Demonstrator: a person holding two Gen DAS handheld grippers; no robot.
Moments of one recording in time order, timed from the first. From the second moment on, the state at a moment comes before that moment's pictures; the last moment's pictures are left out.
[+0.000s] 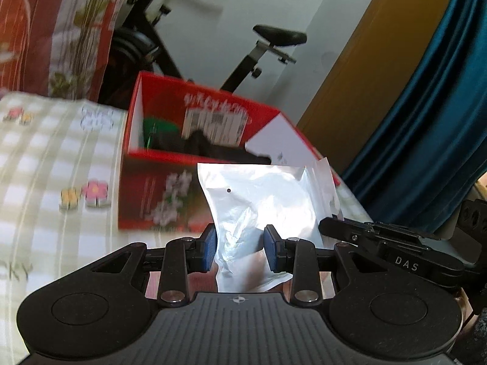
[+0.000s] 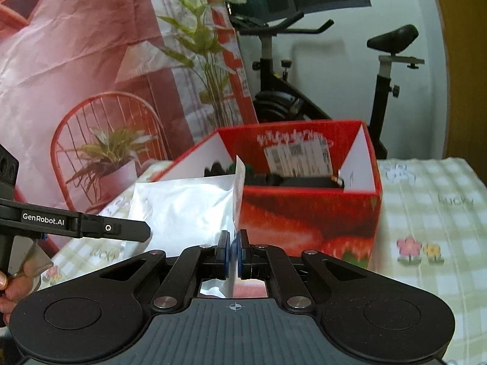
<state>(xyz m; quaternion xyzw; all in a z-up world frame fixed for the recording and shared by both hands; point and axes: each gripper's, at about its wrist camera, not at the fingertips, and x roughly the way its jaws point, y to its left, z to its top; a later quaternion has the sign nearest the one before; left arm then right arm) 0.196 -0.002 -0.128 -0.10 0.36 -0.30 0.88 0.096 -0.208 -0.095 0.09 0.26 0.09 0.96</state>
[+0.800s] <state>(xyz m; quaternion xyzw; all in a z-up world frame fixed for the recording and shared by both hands) 0.319 -0.035 -0.103 -0.08 0.33 -0.28 0.90 0.242 -0.245 -0.055 0.09 0.25 0.07 0.96</state>
